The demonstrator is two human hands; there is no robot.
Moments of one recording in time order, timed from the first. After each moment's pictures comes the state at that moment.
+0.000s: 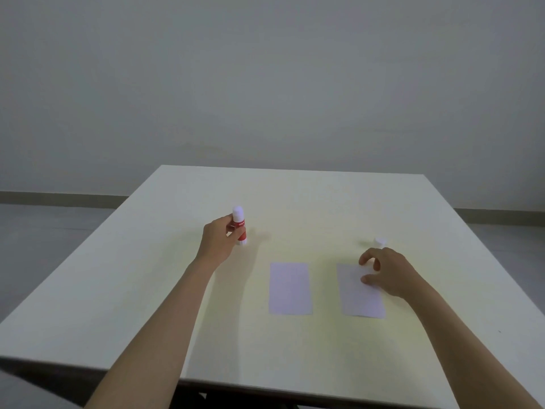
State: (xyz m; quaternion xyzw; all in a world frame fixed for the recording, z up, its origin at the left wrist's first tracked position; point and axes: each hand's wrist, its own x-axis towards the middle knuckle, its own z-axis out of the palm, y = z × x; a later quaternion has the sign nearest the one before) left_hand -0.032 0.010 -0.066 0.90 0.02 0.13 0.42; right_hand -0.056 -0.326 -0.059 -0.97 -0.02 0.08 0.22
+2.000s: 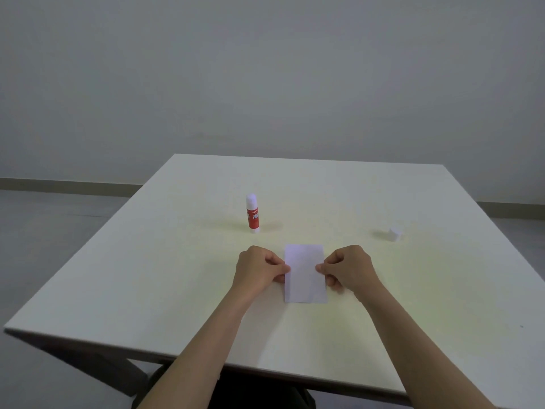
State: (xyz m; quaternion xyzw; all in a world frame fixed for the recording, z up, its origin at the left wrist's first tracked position) left_hand -0.100 -0.049 -0.074 0.87 0.12 -0.02 0.48; right_hand -0.078 -0.233 -0.064 -0.87 0.05 0.11 0.48
